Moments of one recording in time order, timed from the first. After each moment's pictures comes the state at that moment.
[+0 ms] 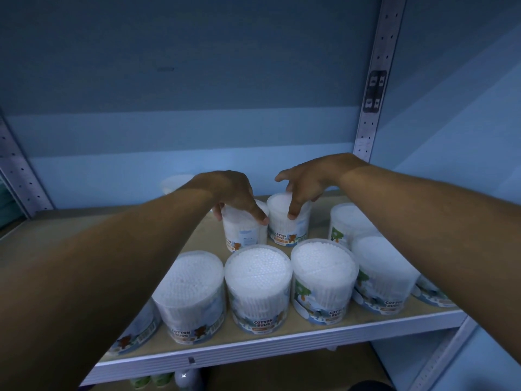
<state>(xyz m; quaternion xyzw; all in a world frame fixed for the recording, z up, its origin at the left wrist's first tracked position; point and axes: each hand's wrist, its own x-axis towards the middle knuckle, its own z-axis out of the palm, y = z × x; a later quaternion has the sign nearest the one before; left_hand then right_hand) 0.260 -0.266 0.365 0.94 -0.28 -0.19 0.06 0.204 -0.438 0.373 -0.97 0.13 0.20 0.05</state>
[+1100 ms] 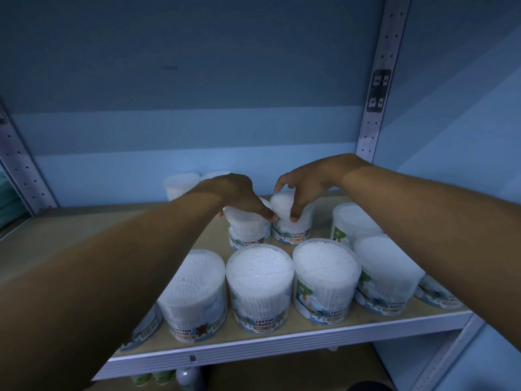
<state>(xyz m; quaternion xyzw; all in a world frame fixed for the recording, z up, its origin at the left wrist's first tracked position) 0.250 -0.268 0.358 0.95 -0.27 -0.14 0.05 0.196 -0.429 0.376 -0.98 0.09 0.17 -0.02</state>
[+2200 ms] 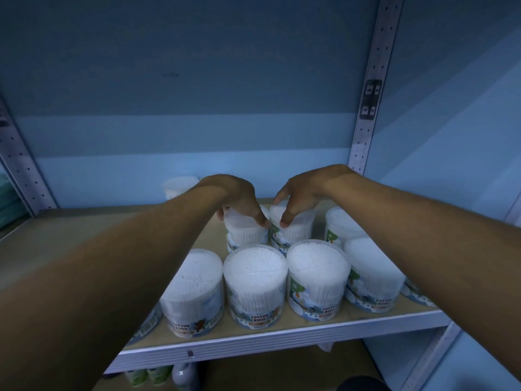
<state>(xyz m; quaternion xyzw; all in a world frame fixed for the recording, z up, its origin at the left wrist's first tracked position) 0.254 -0.275 0.360 0.94 -0.29 -0.19 0.00 0.173 -0.411 0.378 -0.98 0.10 0.18 0.00</state>
